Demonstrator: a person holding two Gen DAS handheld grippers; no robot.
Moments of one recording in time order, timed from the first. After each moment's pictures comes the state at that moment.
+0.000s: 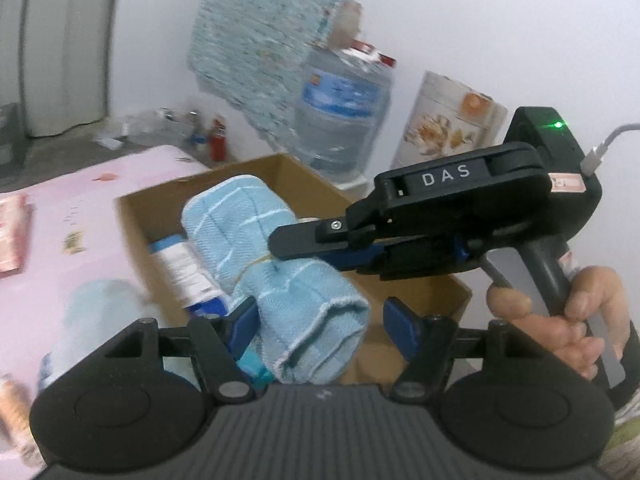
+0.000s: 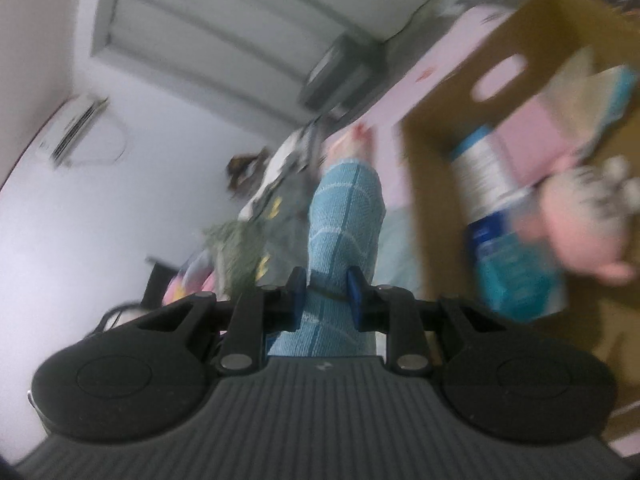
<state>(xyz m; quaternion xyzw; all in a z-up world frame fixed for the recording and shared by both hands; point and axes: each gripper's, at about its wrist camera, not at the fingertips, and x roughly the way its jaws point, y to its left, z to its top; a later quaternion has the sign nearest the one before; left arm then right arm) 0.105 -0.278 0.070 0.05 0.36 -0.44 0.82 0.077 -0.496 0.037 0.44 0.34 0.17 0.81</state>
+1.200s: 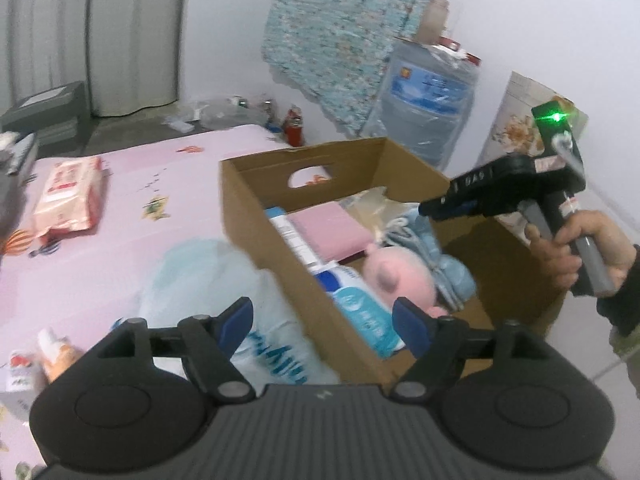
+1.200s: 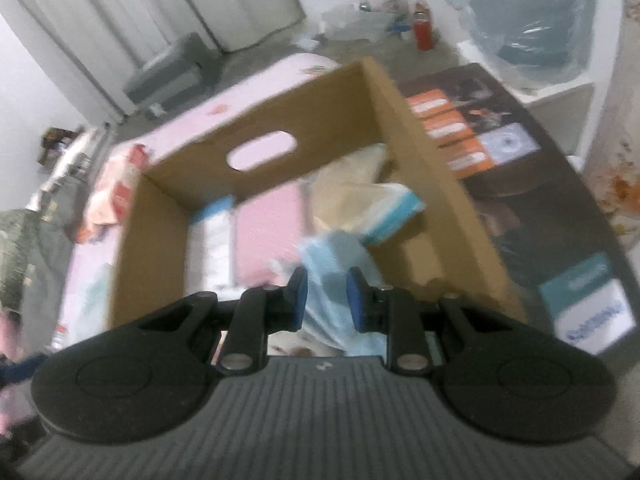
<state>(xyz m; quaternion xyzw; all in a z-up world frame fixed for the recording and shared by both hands) 0.138 -0.208 0.038 0.05 0.37 -0.33 0.87 0.162 -0.567 -0.014 0.24 0.42 -0.03 0.88</state>
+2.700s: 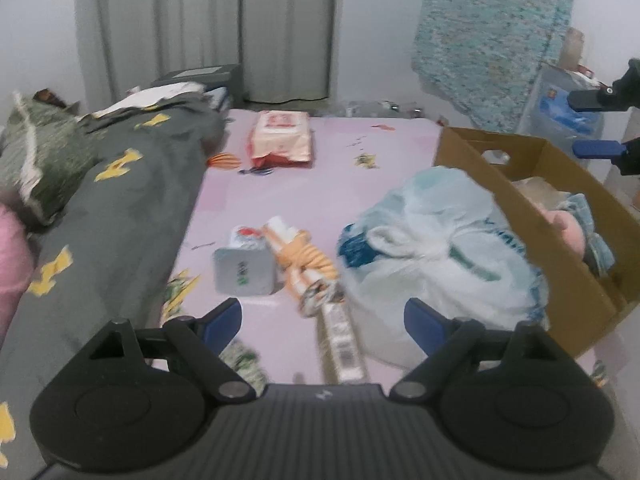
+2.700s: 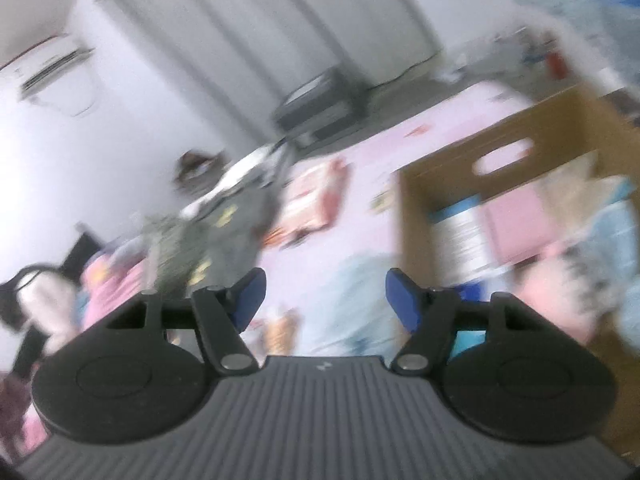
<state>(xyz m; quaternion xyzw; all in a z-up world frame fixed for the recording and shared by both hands) 0.072 -0.024 0.012 0.03 0.37 -0.12 0.92 0.108 -0.399 0.066 0.29 0.33 0.17 0.88</state>
